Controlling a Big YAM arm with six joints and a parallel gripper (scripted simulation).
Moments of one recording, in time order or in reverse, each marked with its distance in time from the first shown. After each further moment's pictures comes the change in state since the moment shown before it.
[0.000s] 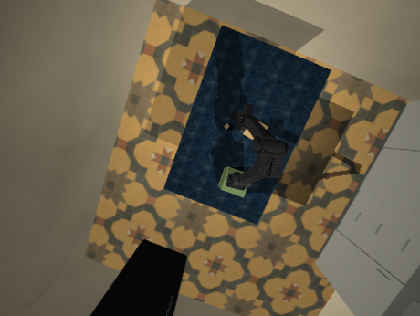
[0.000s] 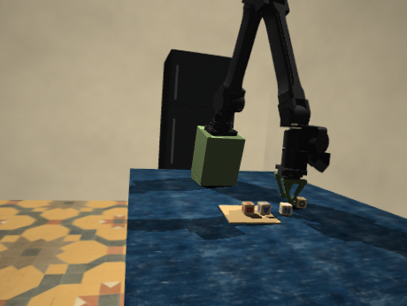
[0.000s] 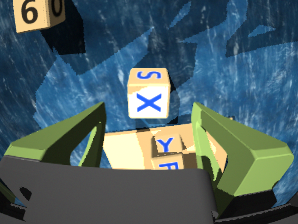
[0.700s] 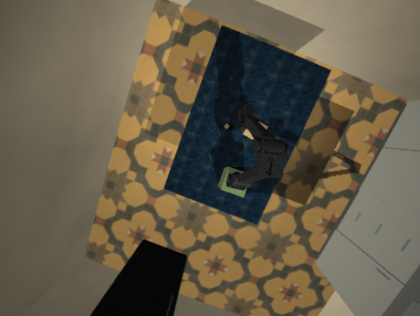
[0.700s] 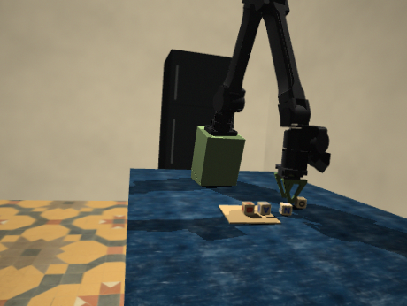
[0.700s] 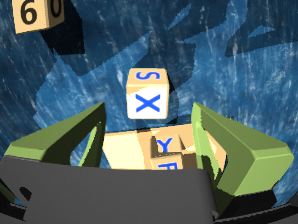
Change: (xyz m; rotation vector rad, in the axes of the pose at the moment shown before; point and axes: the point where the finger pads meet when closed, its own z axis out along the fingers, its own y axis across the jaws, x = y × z) arm 0.000 -0.001 0.000 0.002 -0.001 0.000
